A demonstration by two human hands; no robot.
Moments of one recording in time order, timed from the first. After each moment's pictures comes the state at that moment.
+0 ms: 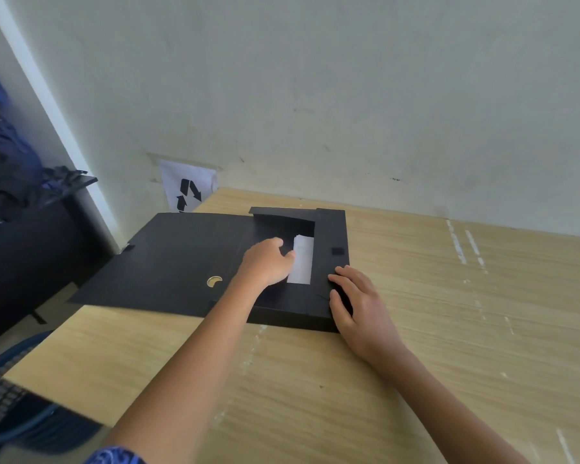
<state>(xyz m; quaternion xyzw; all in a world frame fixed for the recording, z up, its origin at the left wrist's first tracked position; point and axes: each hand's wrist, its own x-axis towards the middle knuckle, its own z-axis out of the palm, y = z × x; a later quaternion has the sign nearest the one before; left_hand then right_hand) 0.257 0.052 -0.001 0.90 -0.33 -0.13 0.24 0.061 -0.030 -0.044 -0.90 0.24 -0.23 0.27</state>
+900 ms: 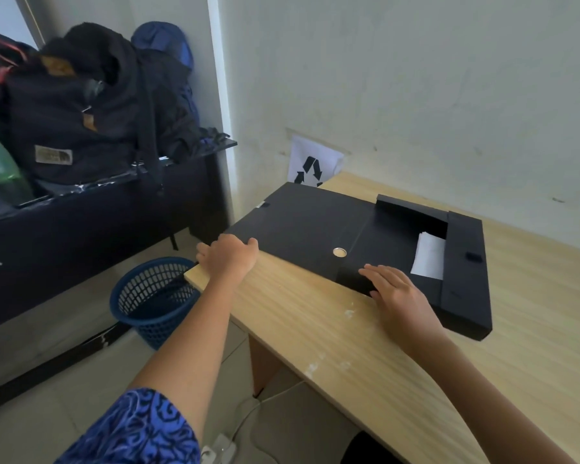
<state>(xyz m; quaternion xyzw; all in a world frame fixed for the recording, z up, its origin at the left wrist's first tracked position) 0.341 0.300 -0.046 0.96 0.08 0.01 0.27 0.138 0.060 -0.053 -0.97 0.03 -0.21 0.07</state>
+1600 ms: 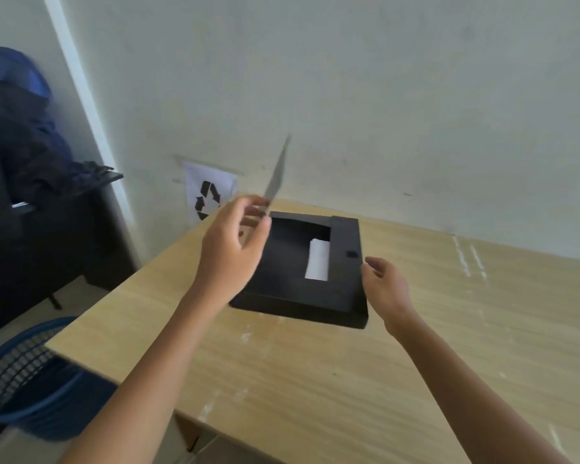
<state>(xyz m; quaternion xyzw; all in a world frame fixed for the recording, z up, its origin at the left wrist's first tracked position) 0.227 0.161 0.051 0.73 -0.39 0.16 0.53 0.073 -0.034 0.005 -0.74 0.40 -0.24 0.47</state>
